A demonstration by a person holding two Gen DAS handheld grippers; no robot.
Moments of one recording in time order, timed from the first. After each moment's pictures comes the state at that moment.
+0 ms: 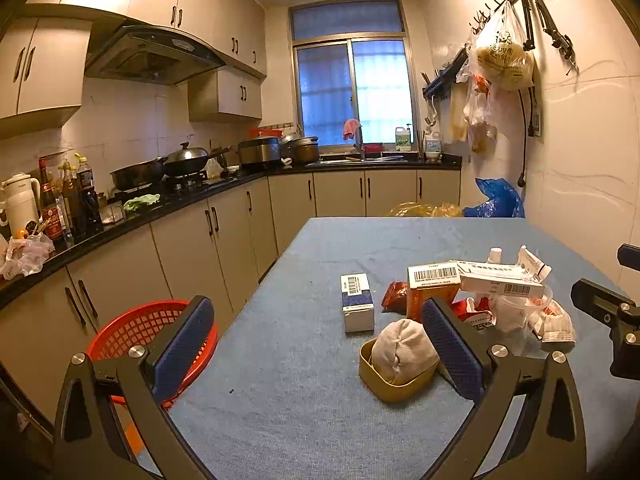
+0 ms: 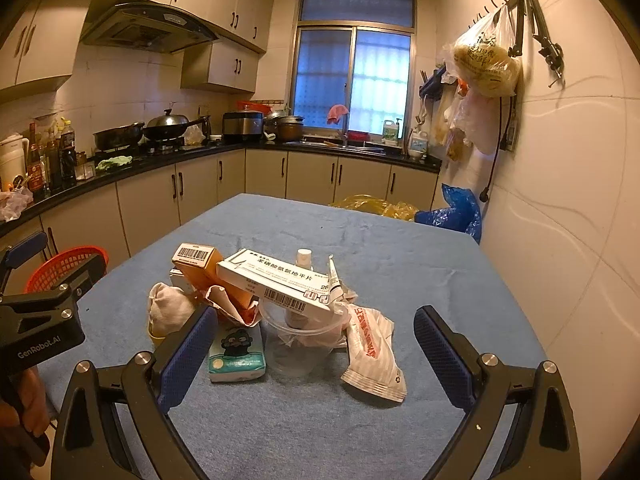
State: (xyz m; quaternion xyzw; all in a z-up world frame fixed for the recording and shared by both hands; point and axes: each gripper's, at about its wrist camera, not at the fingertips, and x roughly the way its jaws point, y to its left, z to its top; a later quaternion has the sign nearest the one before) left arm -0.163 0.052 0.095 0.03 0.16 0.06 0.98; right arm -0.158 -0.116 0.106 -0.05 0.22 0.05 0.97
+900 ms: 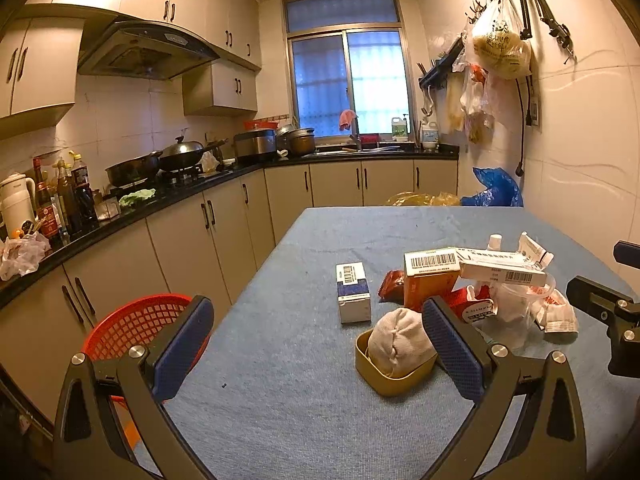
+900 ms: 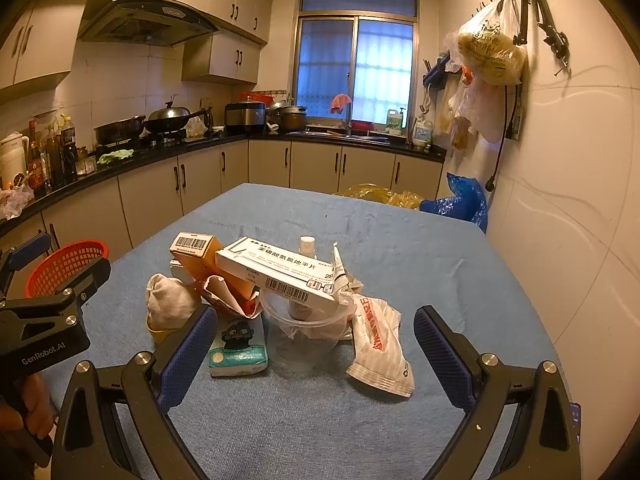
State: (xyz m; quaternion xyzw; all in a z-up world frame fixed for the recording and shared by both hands) left arm -0.158 0.049 0.089 0.04 0.18 0.06 0.98; right arm -0.148 -0.116 0.099 -0.05 0.24 0.06 0.97
